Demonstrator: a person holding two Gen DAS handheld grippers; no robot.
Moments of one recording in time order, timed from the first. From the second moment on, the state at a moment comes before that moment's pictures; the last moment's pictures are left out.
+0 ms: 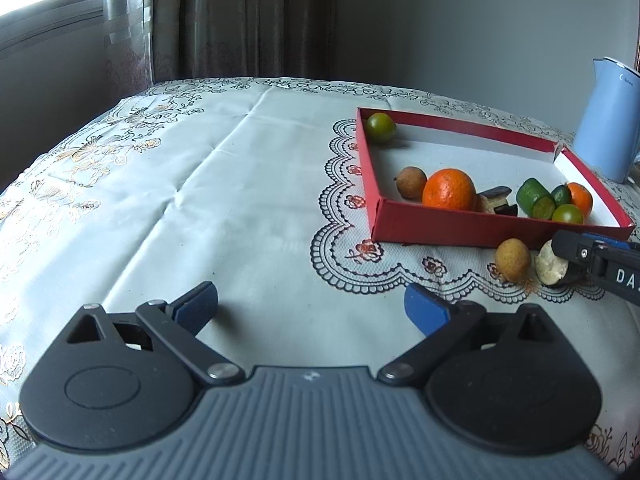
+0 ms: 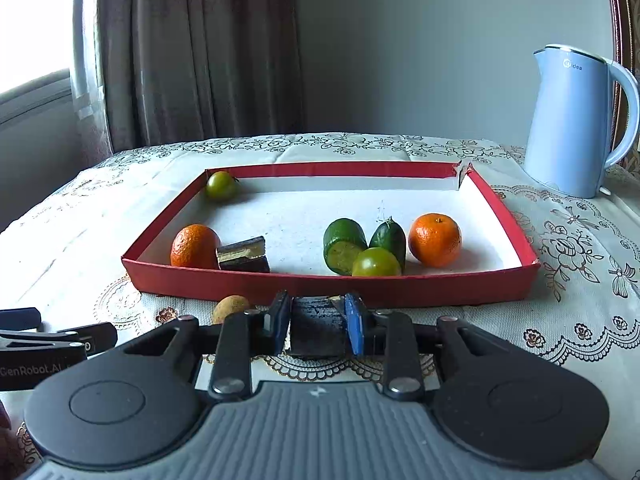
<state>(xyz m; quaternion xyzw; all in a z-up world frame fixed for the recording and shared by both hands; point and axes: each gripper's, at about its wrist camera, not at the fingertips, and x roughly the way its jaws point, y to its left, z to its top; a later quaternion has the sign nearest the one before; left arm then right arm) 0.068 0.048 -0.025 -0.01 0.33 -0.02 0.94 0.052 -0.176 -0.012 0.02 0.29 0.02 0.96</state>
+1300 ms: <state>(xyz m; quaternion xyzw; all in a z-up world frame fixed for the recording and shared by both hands) 0.068 0.048 -0.024 -0.02 0.33 -0.03 0.94 0.045 -0.174 -0.020 0.00 0.30 0.02 0.95</state>
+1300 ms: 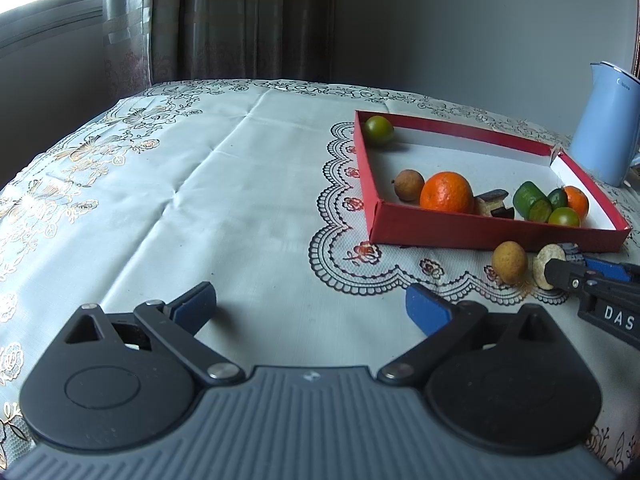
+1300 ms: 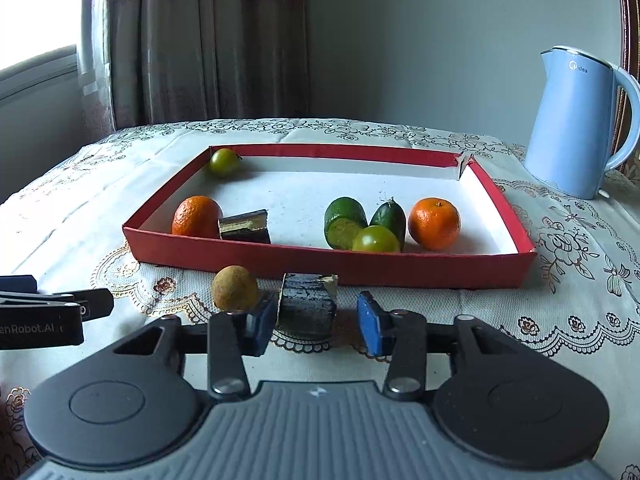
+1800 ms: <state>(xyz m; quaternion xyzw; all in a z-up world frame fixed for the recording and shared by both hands) 0.066 0.048 -0.023 -0.02 0.32 -0.02 0.95 0.056 -0.173 0.031 -0.02 0.22 0.04 0.97</state>
